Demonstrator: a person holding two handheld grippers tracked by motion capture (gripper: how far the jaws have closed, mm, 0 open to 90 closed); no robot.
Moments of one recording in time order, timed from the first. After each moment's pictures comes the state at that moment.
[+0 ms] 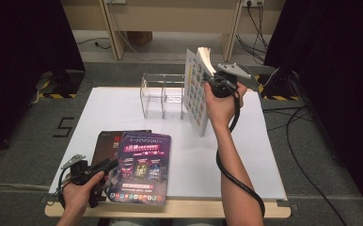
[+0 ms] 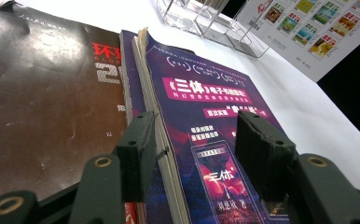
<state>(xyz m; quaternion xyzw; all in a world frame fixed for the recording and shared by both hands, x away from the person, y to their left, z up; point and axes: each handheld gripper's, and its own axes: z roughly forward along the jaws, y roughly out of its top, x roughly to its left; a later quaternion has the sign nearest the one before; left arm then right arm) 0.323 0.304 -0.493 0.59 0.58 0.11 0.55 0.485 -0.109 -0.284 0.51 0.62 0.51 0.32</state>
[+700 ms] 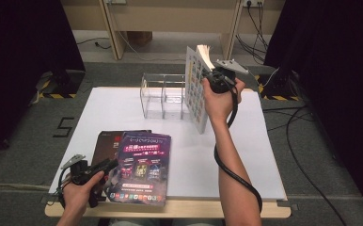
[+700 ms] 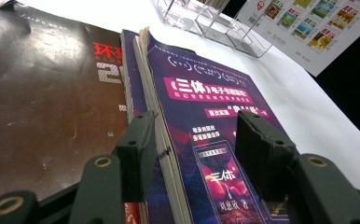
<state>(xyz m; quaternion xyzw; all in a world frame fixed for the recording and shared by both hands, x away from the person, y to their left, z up) 0.323 0.305 -0.494 0.59 0.58 0.11 0.55 0.497 -0.105 -0.281 0.51 0.61 0.51 0.32</state>
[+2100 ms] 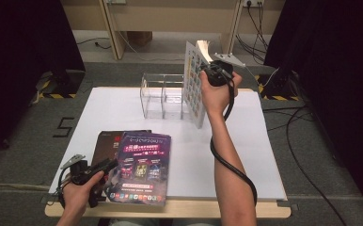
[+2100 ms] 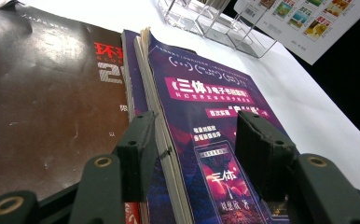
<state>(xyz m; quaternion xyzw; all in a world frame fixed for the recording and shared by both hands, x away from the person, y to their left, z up) 0.323 0.305 -0.494 0.59 0.58 0.11 0.55 0.518 -0.099 -0.275 0.51 0.60 0.52 0.33</state>
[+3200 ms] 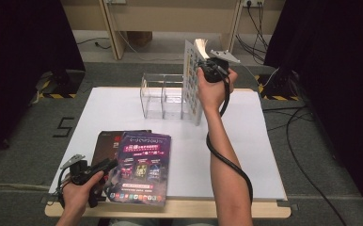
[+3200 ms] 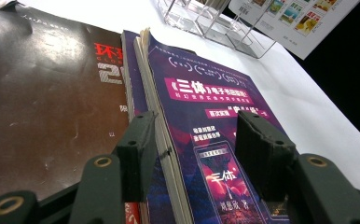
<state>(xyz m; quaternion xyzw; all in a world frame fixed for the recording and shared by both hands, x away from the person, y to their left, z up) 0.323 0.306 -0.494 0.59 0.58 0.11 0.55 0.533 -0.090 -0.277 0.51 0.60 0.52 0.33</state>
